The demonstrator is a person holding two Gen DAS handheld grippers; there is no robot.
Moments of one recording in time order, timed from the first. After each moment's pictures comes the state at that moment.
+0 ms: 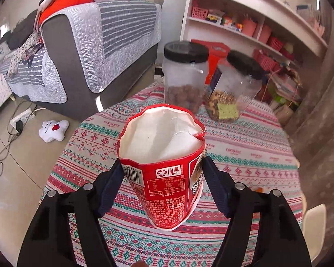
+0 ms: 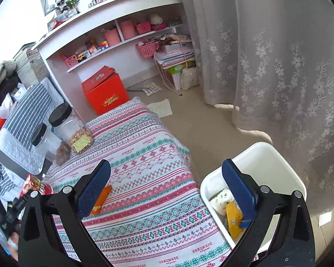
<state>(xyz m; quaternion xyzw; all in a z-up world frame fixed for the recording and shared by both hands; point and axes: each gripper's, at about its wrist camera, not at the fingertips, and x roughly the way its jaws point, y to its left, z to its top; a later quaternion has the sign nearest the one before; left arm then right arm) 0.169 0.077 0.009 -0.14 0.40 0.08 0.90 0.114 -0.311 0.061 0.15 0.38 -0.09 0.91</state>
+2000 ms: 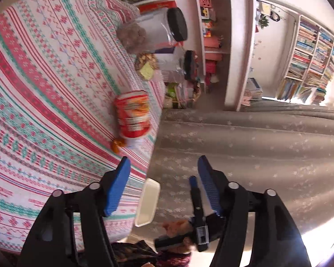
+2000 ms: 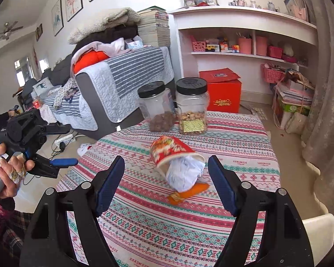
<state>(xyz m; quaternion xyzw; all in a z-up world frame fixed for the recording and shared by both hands) 0.119 0.173 -0.028 -0.59 0.44 -0.20 0.65 0.116 -0.185 0.067 0.00 0.31 0.21 0.93</state>
